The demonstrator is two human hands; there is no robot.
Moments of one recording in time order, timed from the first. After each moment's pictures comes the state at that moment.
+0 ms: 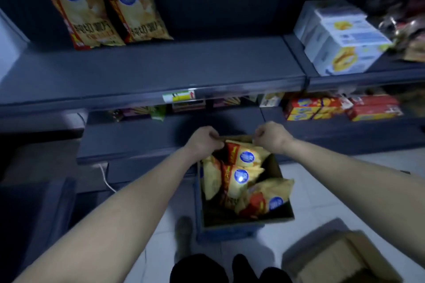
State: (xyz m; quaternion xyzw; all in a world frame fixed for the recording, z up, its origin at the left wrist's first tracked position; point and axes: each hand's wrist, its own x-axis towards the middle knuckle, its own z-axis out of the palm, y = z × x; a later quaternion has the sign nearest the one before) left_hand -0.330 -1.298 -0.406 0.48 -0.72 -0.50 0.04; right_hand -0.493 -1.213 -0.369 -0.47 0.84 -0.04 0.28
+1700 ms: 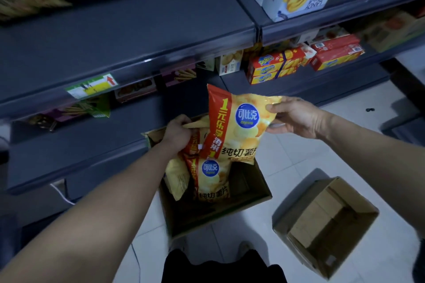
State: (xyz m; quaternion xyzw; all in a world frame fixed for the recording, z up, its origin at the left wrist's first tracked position) left_hand -0.417 -1.302 -0.512 0.50 -0.69 -0.52 0.04; right_hand -0.627 -1.134 -0.439 -0.10 0.69 -0.47 0.55
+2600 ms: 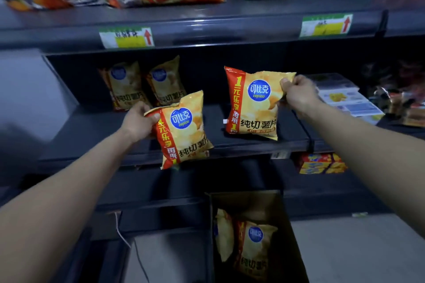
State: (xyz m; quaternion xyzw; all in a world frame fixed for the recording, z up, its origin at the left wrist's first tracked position) left_hand -0.243 -1.423 -0.224 0.57 -0.63 -0.43 0.31; right_hand -0.570 -1.325 -0.207 -0.30 0.72 -0.57 0.25
